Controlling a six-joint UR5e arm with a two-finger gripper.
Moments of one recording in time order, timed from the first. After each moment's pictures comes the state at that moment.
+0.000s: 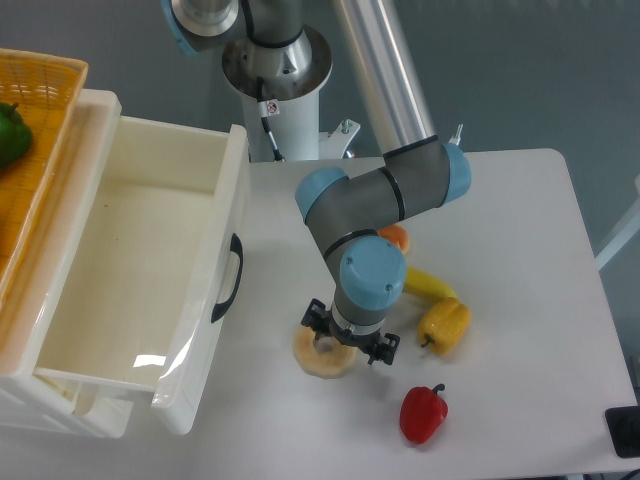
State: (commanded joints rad) arm 2.44 -2.19 -1.53 -1.04 1.51 0.85
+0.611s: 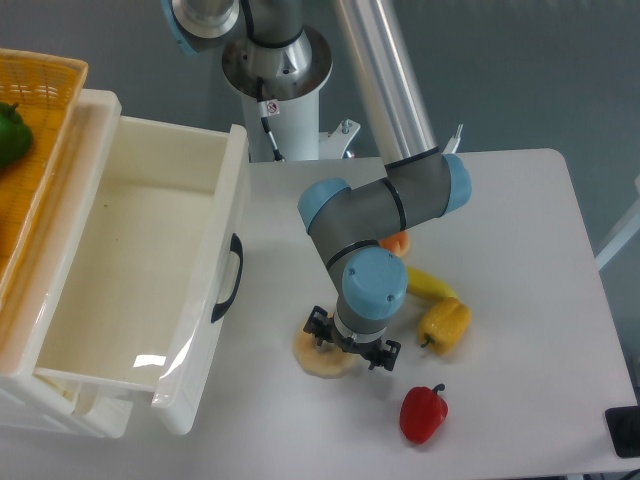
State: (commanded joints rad) arm 2.44 -2.20 -1.52 -1.03 1.51 0.85
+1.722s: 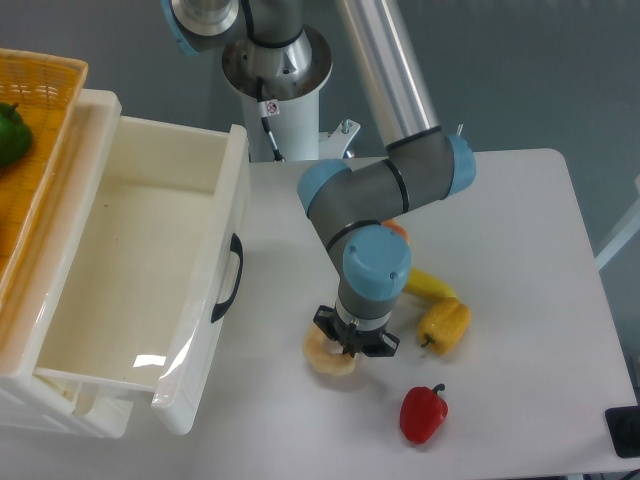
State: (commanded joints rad) arm 2.44 -2.08 -1.53 -1.05 1.51 0.88
